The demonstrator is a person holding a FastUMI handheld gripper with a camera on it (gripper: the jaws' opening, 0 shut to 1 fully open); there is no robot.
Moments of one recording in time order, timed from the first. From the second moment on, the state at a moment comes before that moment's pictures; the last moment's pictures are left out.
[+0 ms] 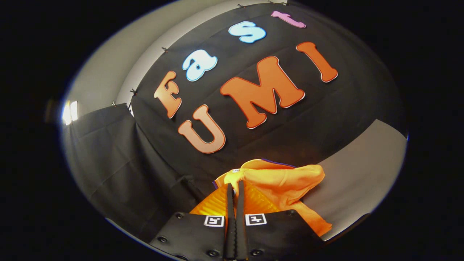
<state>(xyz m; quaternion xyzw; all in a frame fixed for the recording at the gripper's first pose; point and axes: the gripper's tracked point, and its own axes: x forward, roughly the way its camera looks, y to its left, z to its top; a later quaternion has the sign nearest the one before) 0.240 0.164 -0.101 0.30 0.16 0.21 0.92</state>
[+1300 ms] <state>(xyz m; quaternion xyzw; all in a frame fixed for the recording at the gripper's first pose) 0.287 0.354 -0.347 0.27 0.28 0.19 0.90</state>
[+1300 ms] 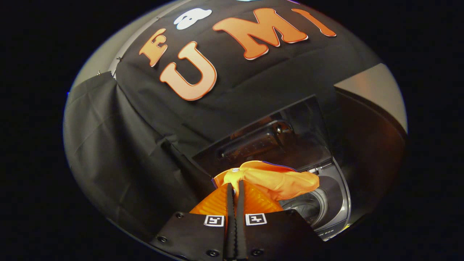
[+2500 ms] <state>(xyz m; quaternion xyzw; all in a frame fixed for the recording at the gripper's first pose) 0.283 0.373 -0.584 0.11 0.48 0.08 0.87</state>
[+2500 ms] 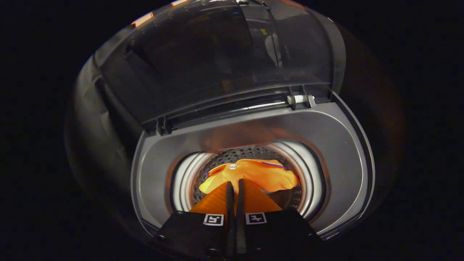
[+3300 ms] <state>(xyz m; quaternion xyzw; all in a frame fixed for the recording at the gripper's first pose) 0.265 0.371 -0.574 0.10 0.48 0.09 0.87</state>
